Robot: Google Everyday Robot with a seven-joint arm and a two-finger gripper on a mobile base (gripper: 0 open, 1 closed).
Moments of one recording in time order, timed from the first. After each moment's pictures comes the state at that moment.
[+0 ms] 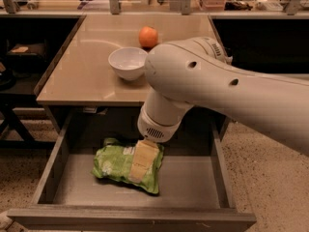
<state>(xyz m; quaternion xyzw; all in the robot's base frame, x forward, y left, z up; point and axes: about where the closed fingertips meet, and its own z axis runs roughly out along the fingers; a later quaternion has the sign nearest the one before) 0.435 0.016 0.784 -0.61 0.78 0.09 0.13</state>
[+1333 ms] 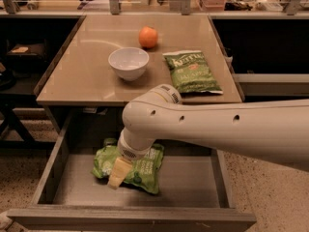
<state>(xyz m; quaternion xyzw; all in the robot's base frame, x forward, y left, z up) 0.468 0.084 0.676 -0.58 0.79 0.10 0.16</state>
